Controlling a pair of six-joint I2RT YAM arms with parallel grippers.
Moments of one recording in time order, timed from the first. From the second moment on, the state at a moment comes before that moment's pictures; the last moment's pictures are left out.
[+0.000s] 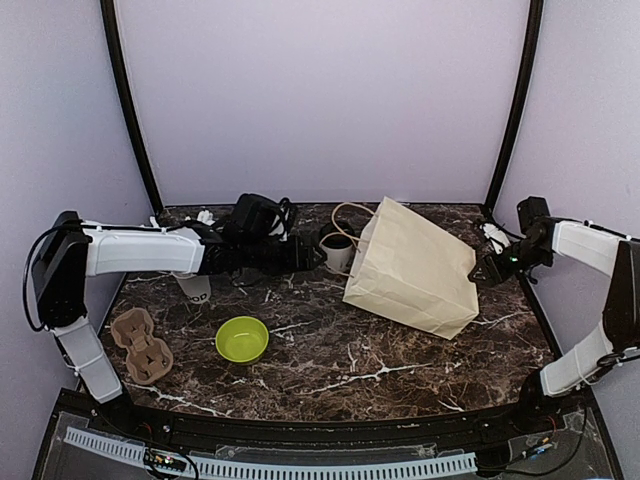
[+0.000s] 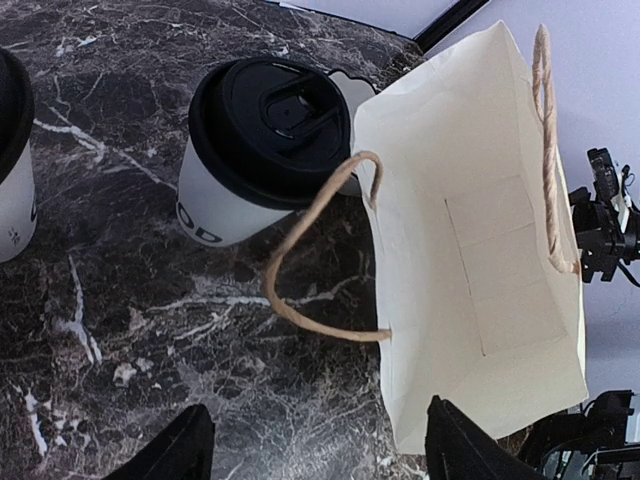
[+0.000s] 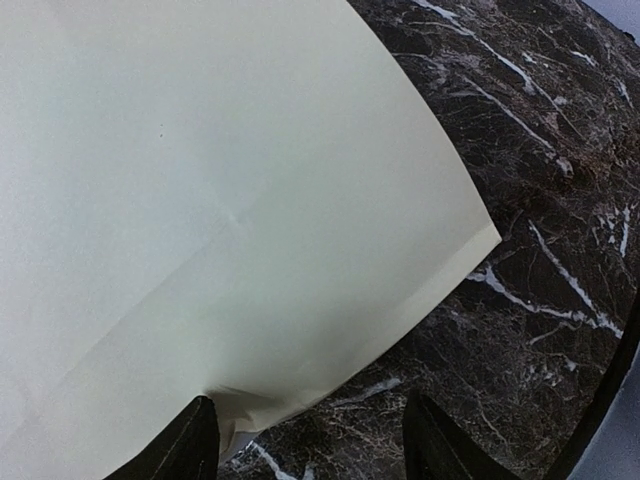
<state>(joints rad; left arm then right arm) -0.78 1.72 1.18 -0.09 0.11 -0.64 -0.07 1.42 0.95 -0.63 -0.42 -0.56</state>
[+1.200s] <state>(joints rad) -0.84 1.67 1.43 -0.01 0.46 -0.39 -0.23 1.28 1.05 -0.71 -0.43 -0.50</state>
